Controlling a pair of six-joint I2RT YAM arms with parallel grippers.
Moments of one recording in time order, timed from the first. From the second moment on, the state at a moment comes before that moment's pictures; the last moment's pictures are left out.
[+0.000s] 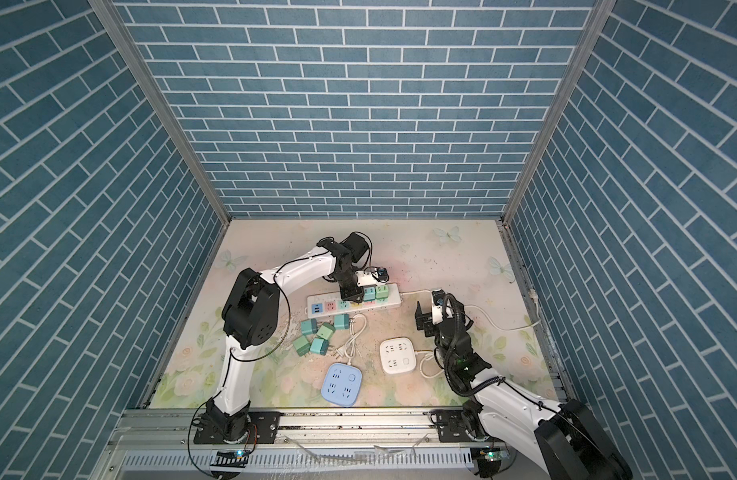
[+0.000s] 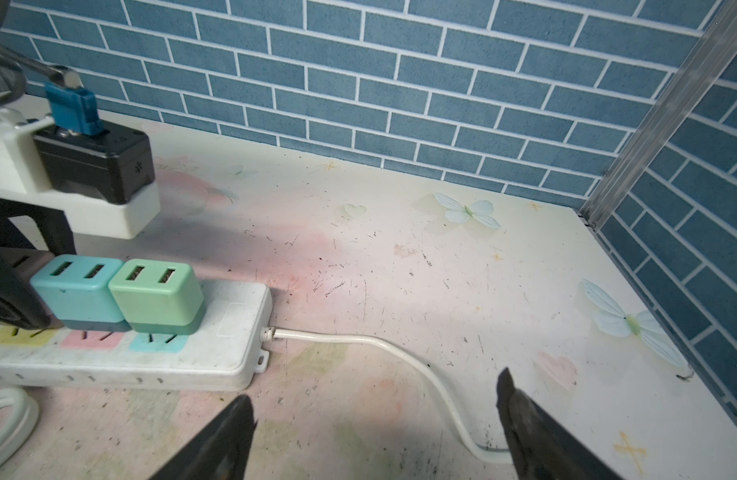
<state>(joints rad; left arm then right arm) -0.64 2.18 1.78 -0.99 0.21 0.72 0.59 0.95 0.12 0.58 0.37 -0.03</state>
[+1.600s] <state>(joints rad) -0.56 1.26 1.27 -0.81 -0.17 -0.53 0.58 0.98 0.21 0.50 0.42 0.07</state>
